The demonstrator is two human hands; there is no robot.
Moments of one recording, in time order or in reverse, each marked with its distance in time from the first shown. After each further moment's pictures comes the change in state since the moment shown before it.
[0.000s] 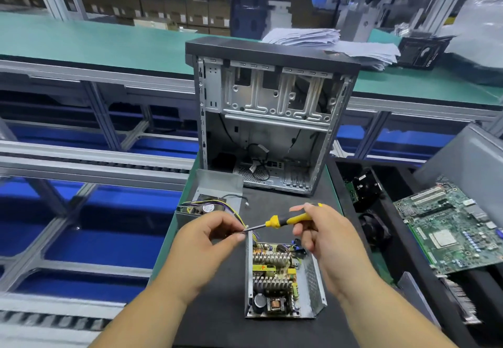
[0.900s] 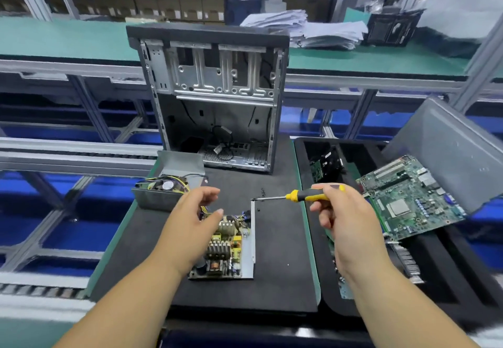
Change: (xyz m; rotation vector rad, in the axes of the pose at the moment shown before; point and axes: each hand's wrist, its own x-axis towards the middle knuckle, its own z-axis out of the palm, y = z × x) left_hand -0.022 0.020 0.112 0.307 0.097 -0.028; right_hand -0.036 -0.013 -0.146 0.038 0.162 -0.155
